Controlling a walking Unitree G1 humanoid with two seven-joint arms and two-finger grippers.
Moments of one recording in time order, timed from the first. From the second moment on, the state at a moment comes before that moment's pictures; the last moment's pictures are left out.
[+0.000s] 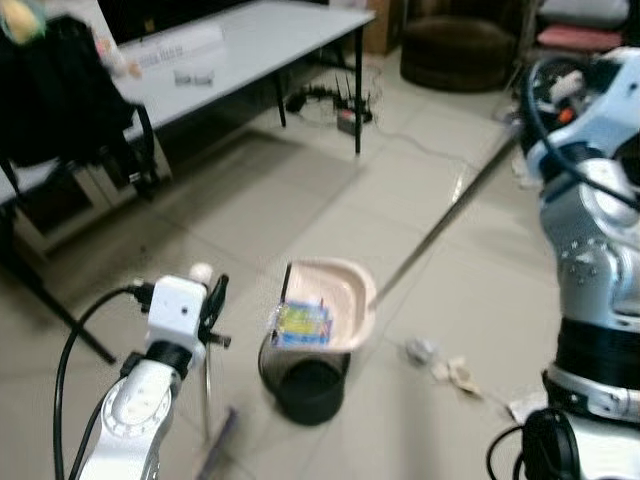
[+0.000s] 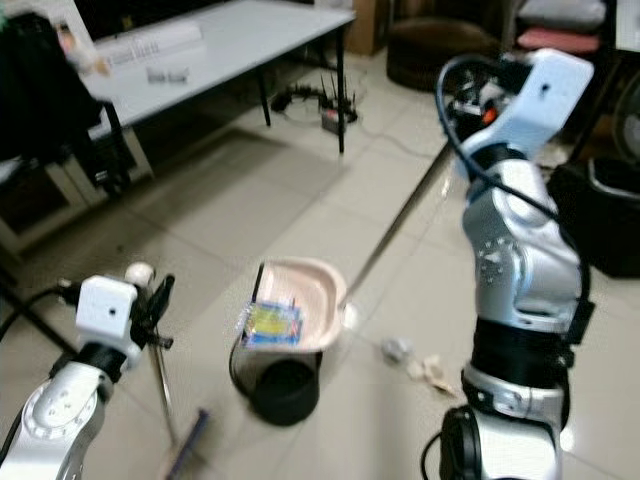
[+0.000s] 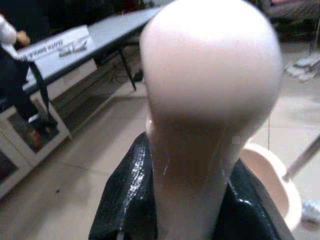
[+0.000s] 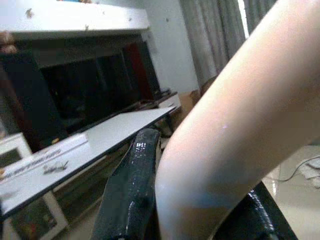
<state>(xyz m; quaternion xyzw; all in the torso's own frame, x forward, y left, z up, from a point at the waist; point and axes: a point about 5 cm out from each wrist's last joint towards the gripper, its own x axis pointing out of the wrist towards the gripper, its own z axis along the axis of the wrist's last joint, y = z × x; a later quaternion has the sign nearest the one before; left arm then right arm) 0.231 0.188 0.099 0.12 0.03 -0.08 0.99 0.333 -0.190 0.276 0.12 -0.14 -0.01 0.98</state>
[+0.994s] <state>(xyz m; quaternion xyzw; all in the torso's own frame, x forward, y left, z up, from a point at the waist) 0.232 0.169 0.086 0.13 0.04 -0.08 0.99 0.336 -0.092 0.258 -0.07 -0.17 0.14 0.97</state>
